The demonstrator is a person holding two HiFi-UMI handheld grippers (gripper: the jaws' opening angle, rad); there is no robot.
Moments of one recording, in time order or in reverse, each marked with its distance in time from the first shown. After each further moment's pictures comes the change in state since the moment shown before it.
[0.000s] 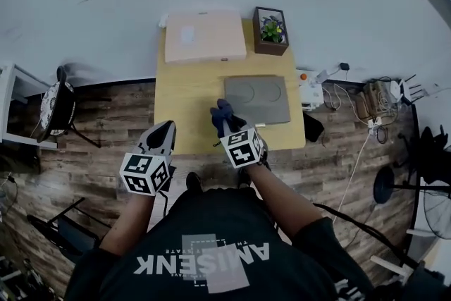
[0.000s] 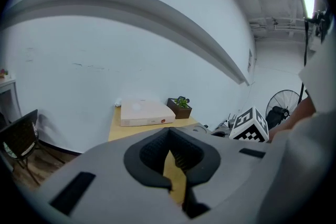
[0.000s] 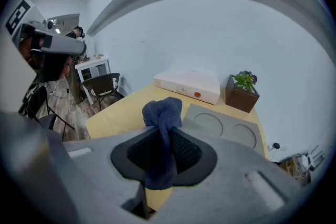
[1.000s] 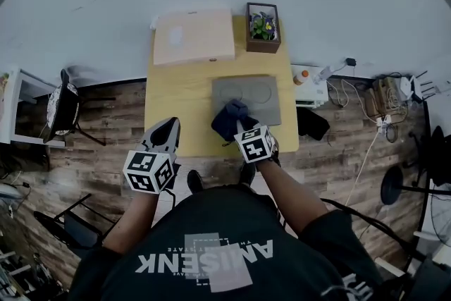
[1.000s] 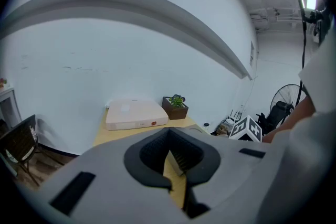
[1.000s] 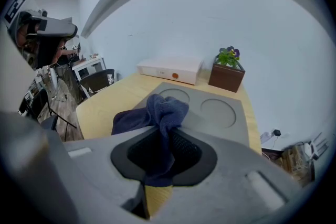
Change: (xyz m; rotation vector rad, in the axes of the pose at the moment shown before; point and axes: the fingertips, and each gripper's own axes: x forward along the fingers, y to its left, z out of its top) left arm 0.051 -0.059 0.017 0.026 0.028 0.036; right arm 0.002 -0.090 -0.060 0.056 0.061 0.031
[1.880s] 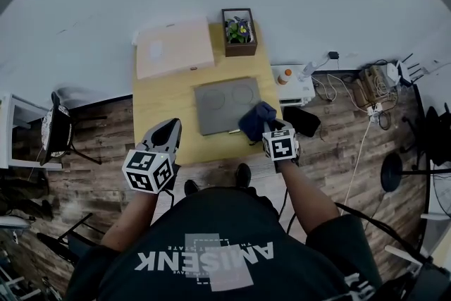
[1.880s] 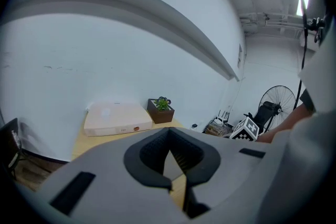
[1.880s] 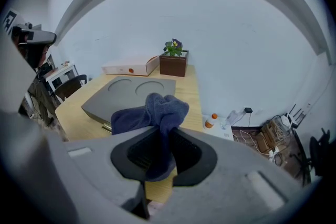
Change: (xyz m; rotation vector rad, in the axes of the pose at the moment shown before) left arm 0.028 -0.044 0.018 0.045 0.000 -0.131; right arm -0.065 -0.123 -0.071 0.209 0.036 -0.229
